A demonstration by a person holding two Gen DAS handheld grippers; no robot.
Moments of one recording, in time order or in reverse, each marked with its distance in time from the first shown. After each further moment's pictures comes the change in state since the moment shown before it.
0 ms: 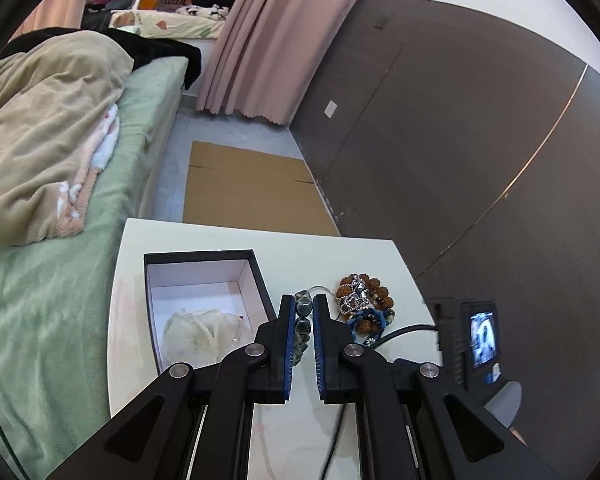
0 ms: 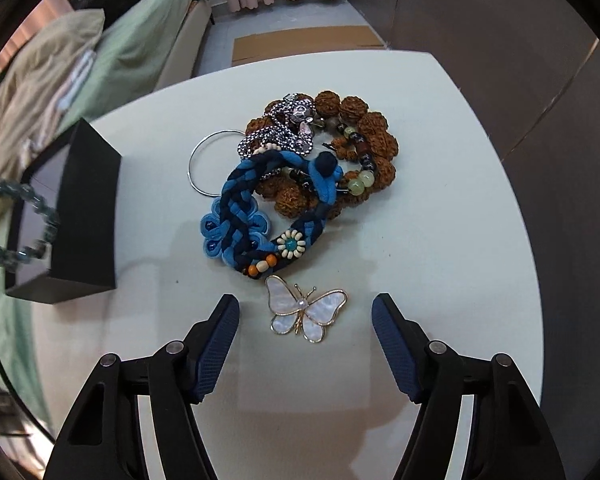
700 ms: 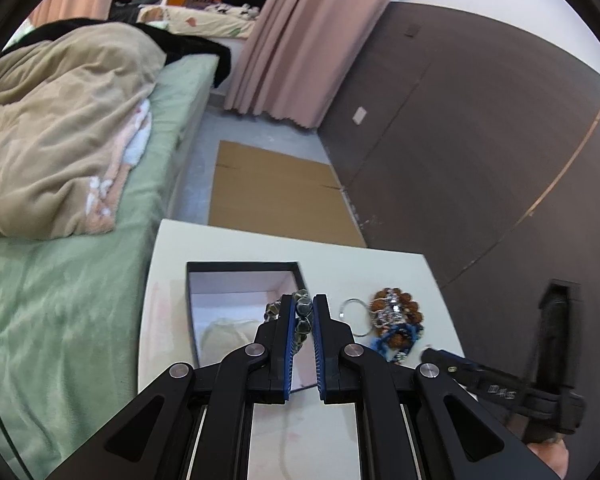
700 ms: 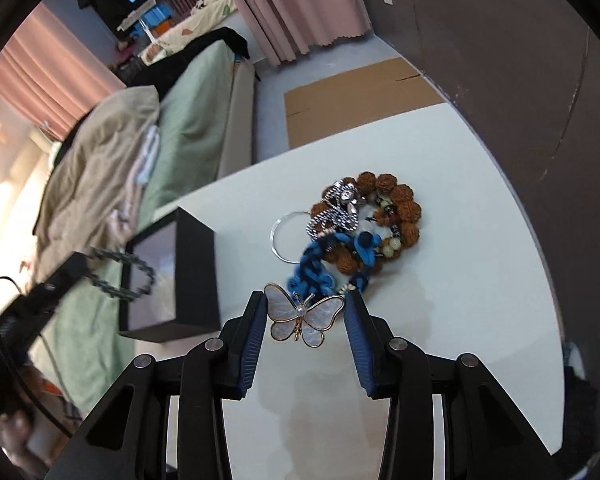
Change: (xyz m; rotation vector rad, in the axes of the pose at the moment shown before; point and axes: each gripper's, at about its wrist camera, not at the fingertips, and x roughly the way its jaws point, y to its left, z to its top) left arm 0.005 0.028 0.011 -0.066 0.000 0.087; right arm -0.064 -0.039 -0.001 0.116 -0.165 0.352
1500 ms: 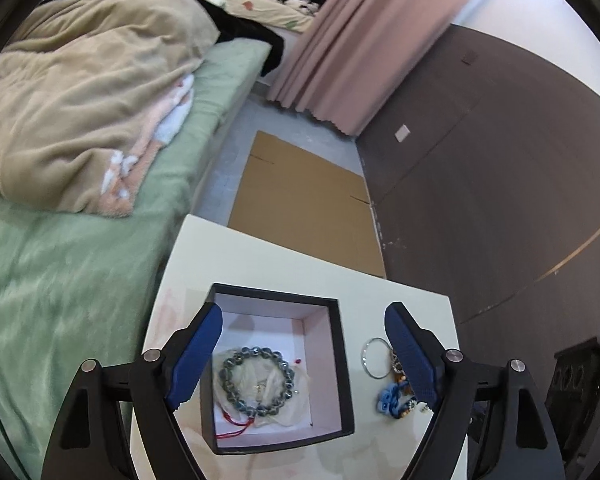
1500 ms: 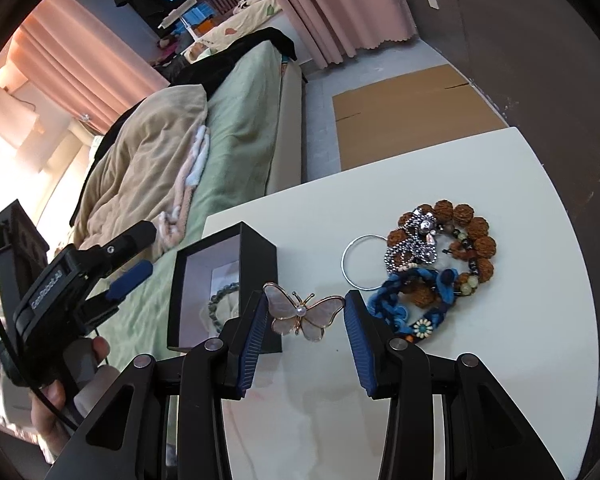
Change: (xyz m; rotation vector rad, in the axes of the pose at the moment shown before) left arm 0.026 0.031 0.021 -0.206 -0.012 0.052; right arm 0.030 0.044 0.027 -0.064 -0.004 0.148
